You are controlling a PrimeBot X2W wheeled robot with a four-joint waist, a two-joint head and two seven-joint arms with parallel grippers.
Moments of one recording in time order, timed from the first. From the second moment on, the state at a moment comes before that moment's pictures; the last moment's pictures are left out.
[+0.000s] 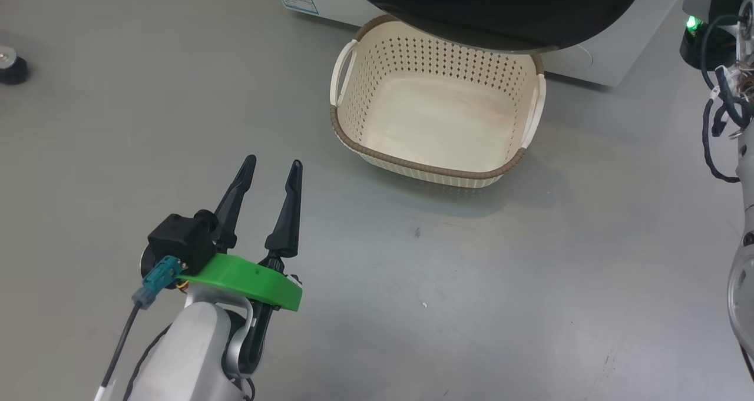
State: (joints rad) left arm -0.33 0.02 -0.36 0.26 -0.53 -0.10 -0.25; right arm -1.18 -0.16 -0.12 0.86 1.39 -0.08 0.49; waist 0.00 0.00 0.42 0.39
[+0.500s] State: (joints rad) left arm -0.30 0.02 -0.33 0.28 -0.52 -0.10 -0.25; right arm -1.05 -0.26 0.14 0.79 1.04 0.10 0.33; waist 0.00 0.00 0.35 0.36
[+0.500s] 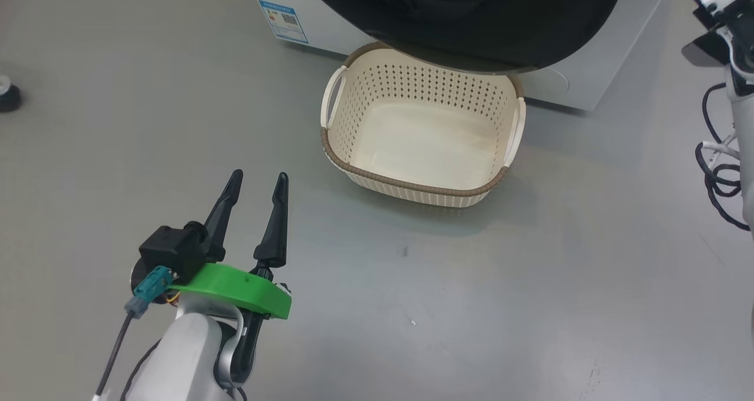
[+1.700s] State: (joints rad) left arm -0.17 0.03 -0.18 0.27 -0.46 -0.10 -0.25; right arm -0.51 -0.30 0.32 0.54 0.69 0.09 -0.22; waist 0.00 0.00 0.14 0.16
